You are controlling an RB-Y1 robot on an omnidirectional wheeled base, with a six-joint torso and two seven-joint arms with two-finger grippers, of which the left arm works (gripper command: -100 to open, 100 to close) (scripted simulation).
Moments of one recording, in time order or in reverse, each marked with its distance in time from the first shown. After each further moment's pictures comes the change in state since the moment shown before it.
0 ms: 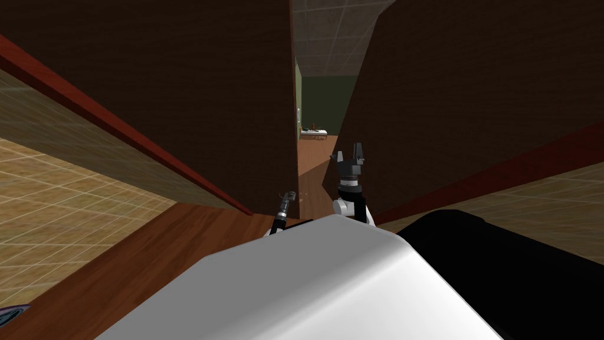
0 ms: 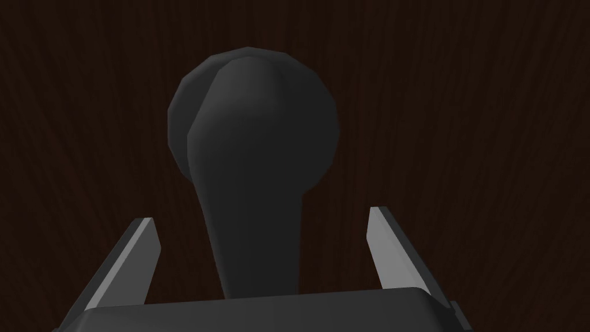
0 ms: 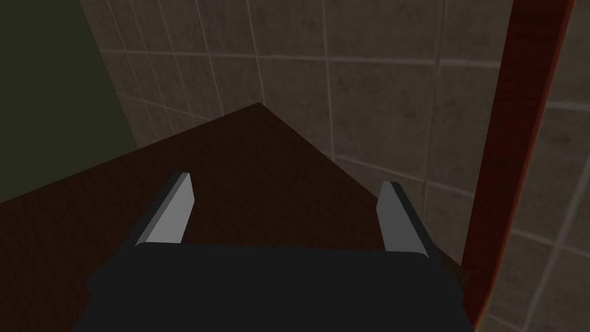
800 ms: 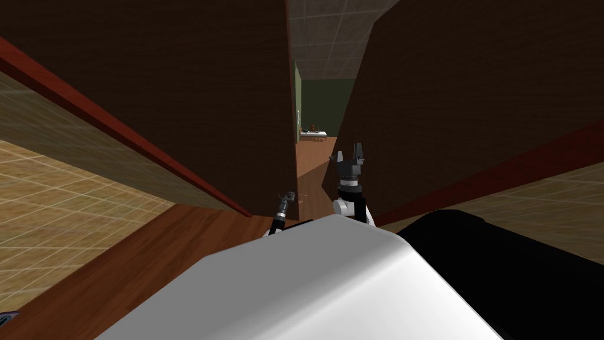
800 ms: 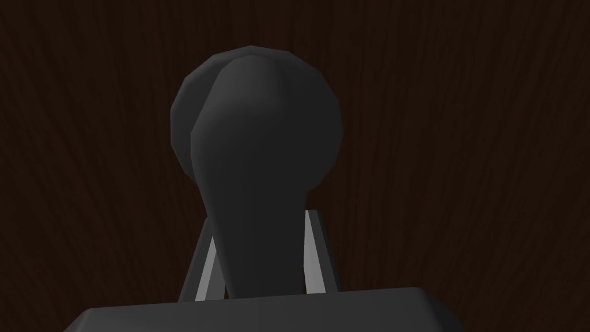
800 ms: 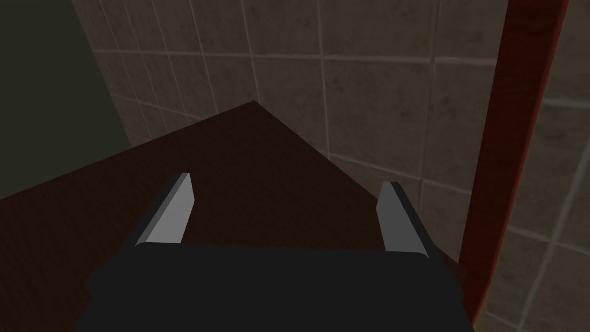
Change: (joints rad) arm 0.005 0.012 0.008 -0.004 0.003 0.008 0.000
